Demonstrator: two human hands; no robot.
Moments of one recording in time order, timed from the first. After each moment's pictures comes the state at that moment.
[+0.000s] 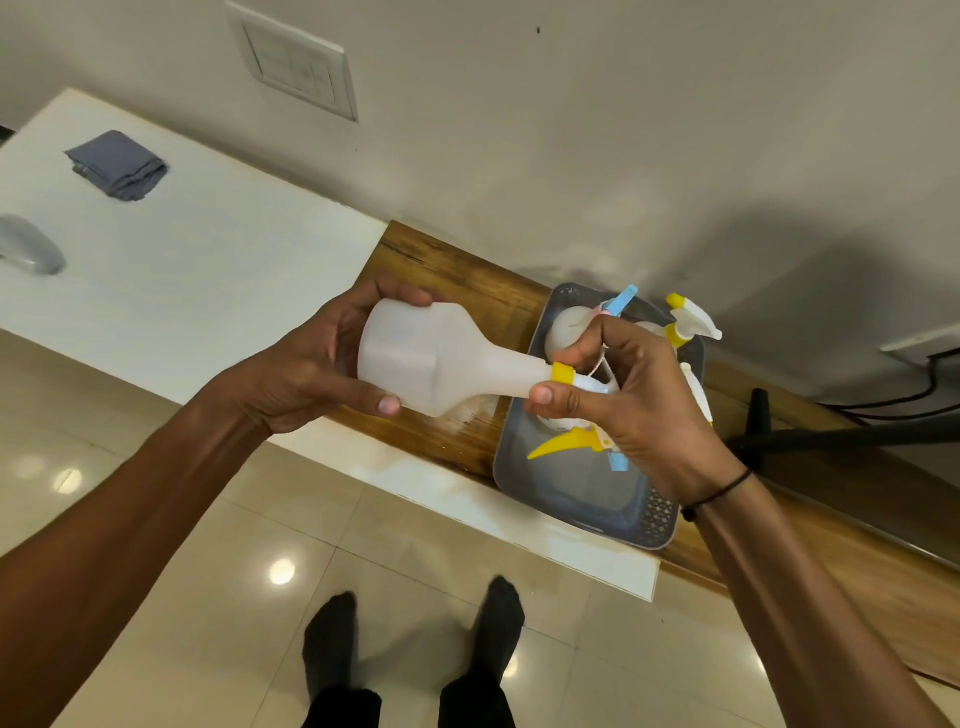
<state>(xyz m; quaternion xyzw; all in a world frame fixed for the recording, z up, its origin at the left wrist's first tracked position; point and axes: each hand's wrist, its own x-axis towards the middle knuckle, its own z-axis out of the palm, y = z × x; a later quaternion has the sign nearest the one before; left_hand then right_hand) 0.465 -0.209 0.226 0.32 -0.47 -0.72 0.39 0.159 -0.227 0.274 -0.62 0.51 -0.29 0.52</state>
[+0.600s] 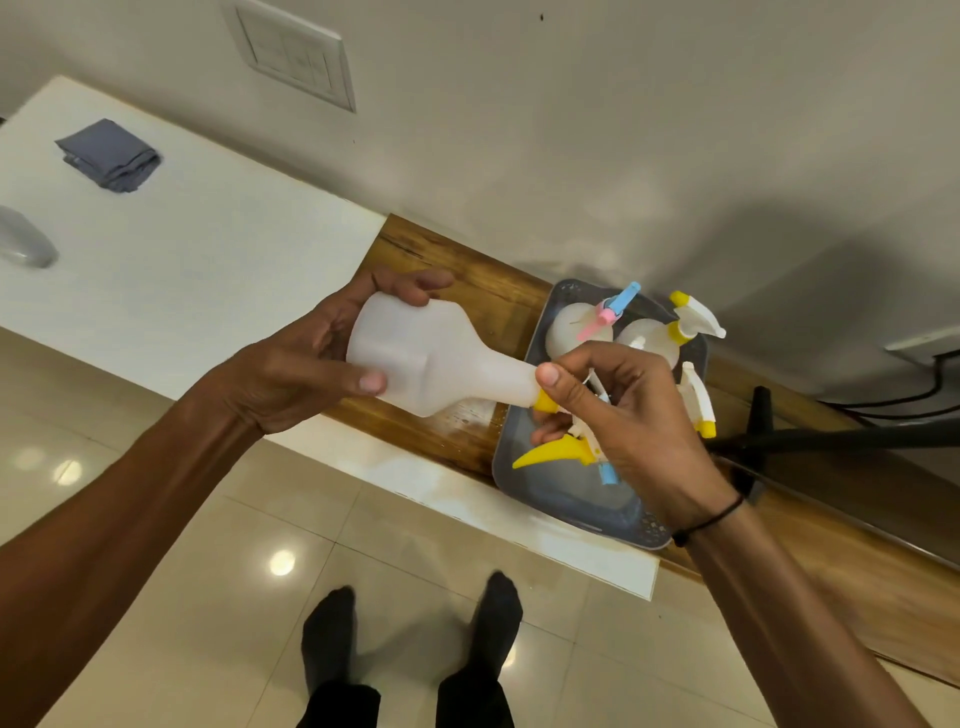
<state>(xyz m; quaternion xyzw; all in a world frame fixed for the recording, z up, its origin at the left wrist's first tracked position) 0.464 -0.212 0.233 0.31 -0.45 -0.74 0.40 0.166 -0.212 0.271 -0.55 0.50 -0.32 0.59</state>
